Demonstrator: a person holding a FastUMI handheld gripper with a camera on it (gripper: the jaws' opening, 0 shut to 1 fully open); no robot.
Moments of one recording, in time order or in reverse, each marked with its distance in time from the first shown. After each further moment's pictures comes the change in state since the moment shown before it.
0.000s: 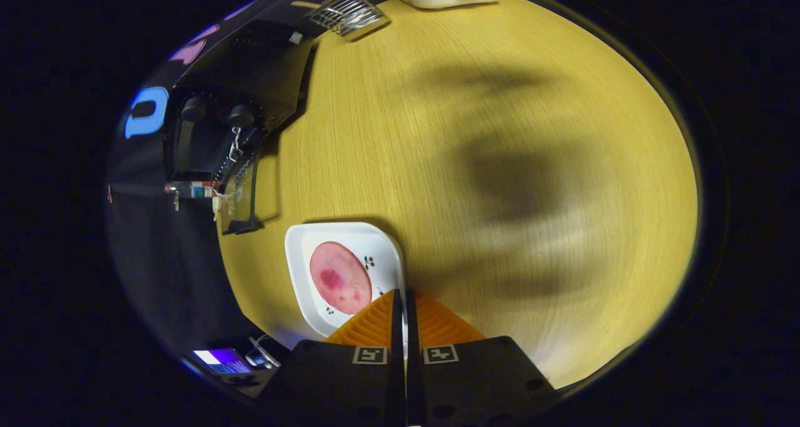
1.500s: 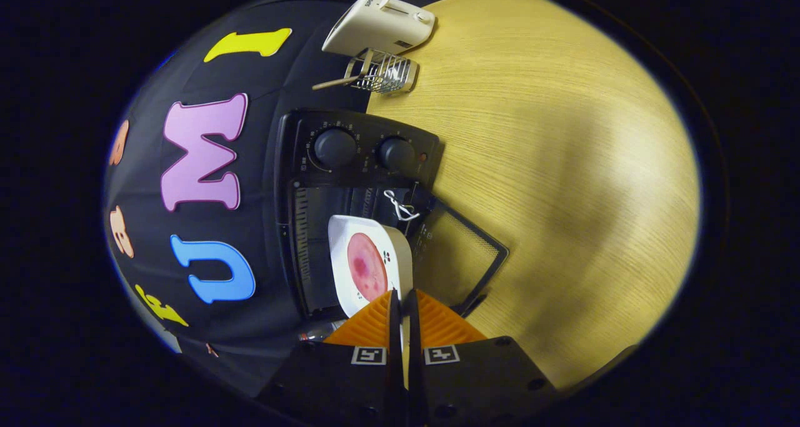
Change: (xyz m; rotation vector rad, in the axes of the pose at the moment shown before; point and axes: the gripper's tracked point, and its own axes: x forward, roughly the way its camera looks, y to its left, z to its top) arm 0.049 0.261 0.064 0.689 -0.576 0.386
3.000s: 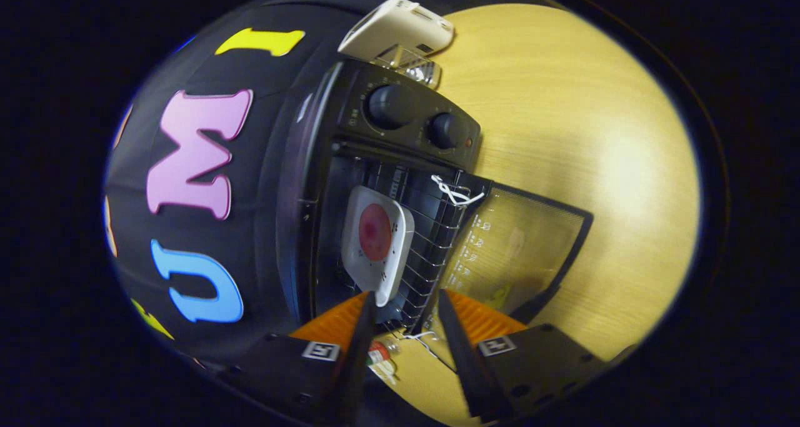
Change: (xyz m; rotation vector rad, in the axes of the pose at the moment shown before) arm 0.023 0.040 -0.030 -0.136 -0.134 -0.057
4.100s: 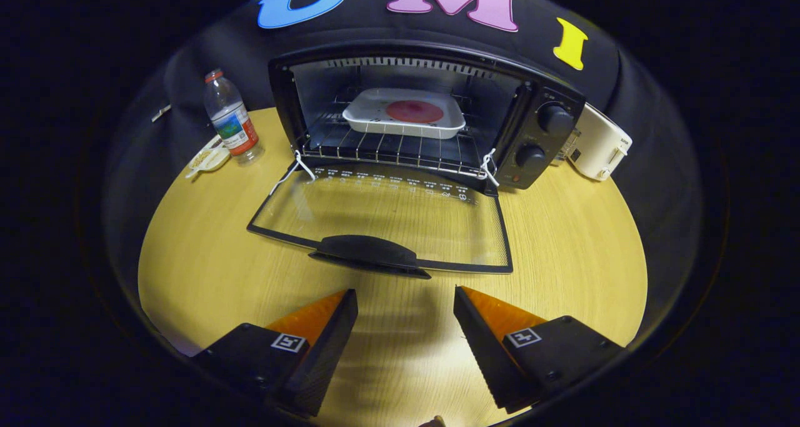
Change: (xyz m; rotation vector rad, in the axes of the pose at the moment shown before) arm -0.012 -0.131 -0.046 -1.293 0.109 -0.238
